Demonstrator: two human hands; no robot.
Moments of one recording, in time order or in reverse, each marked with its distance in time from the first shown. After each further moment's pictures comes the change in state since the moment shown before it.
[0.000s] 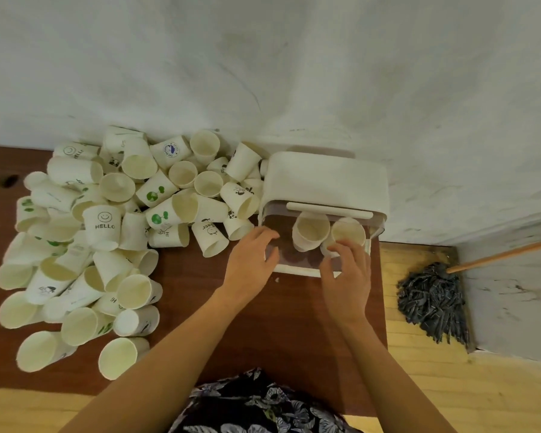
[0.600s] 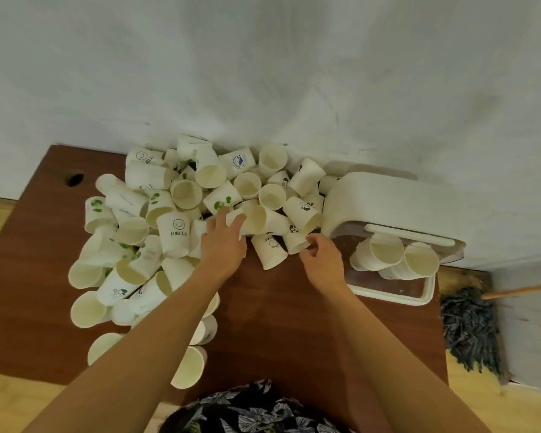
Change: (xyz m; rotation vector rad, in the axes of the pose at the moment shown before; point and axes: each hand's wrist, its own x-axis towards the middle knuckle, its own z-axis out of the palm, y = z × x) left_hand 0.023 -0.155 -0.126 0.419 -0.092 -0.306; right_hand 0.023 -0.123 0.134 0.092 -0.525 0.281
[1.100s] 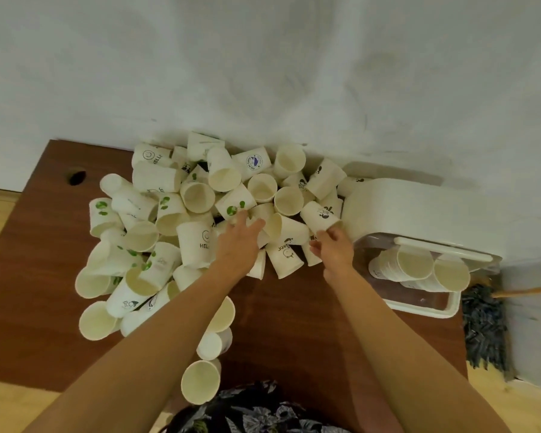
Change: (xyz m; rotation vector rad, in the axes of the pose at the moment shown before) left_hand 0.033 -0.013 0.000 0.112 -0.141 0.071; right_hand 0.058 -0.025 0.037 0.696 0.160 0.387
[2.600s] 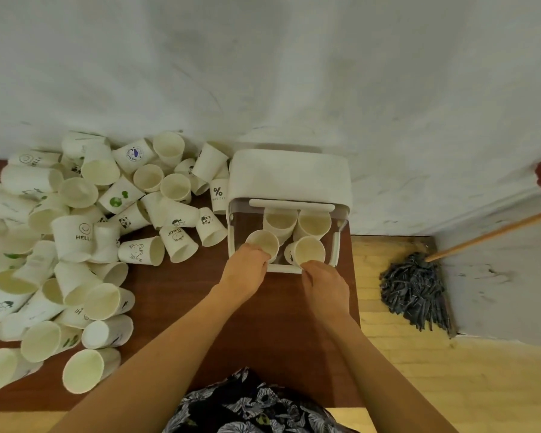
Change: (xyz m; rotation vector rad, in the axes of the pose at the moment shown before) left_hand -0.070 0.248 0.081 -0.150 -0.007 0.363; right_hand -0.028 0.053 -0.282 -1.022 0.065 -0.687
